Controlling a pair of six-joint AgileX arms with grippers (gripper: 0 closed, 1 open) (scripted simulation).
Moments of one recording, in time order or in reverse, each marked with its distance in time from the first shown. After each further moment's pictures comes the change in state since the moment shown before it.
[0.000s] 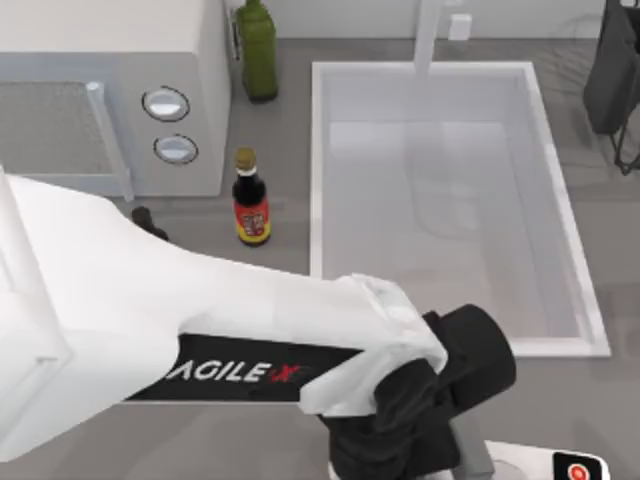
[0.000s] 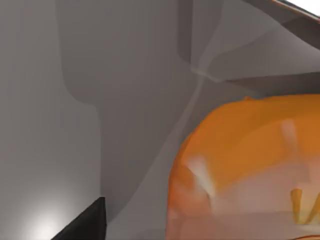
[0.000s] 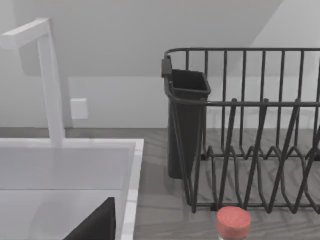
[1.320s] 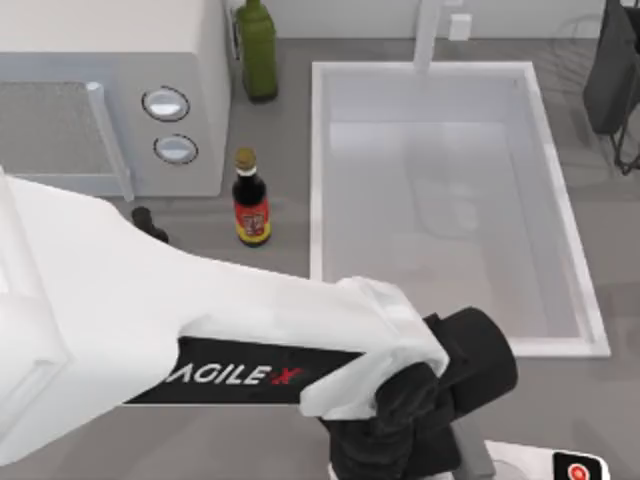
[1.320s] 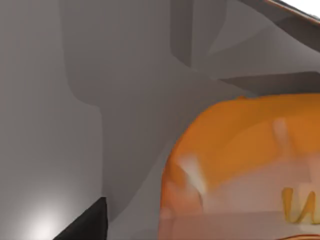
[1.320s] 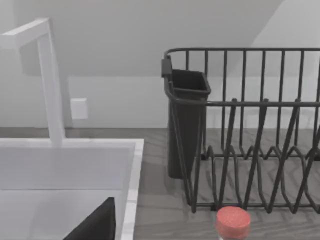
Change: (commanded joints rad) left arm 0.000 0.000 0.000 0.000 0.000 0.000; right arm 0.000 0.000 0.000 0.000 0.000 0.000
